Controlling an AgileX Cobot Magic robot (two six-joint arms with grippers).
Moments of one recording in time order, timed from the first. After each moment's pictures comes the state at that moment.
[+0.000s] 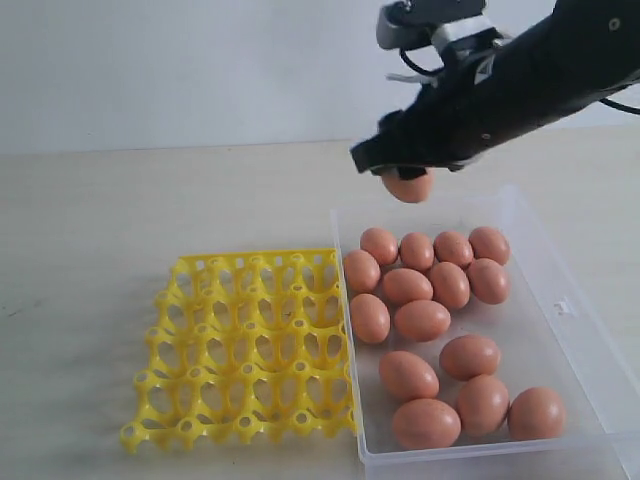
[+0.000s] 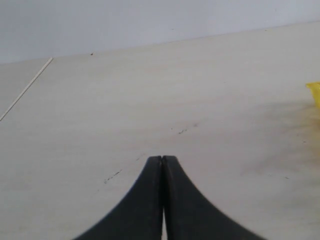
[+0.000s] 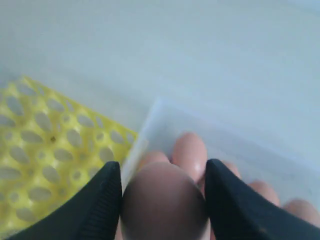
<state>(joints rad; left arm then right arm) 0.07 0.00 0.00 0.10 0.39 0.03 0.47 1.60 -1.13 0.16 0.45 -0.17</state>
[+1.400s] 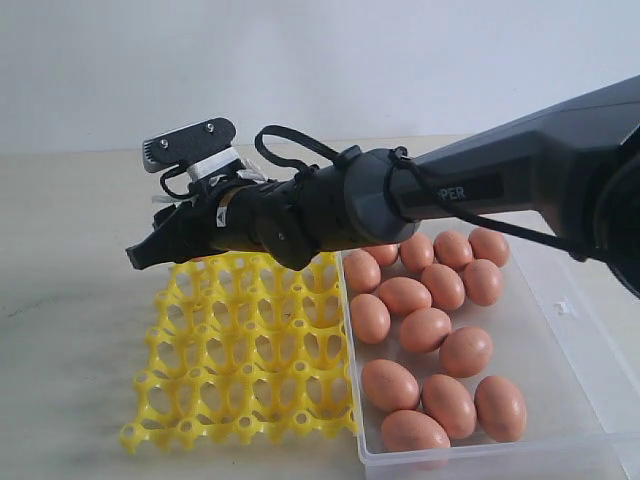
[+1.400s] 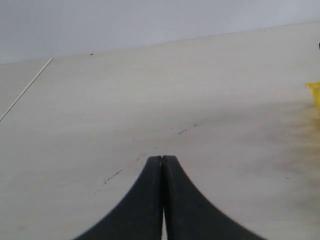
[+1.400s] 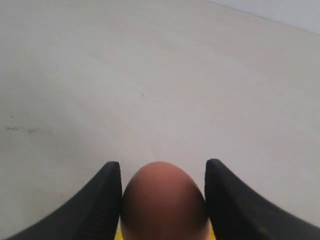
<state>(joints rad) 0.07 0.00 0.00 0.10 0.39 0.03 0.80 2.22 -1.47 0.01 -0.12 0.08</state>
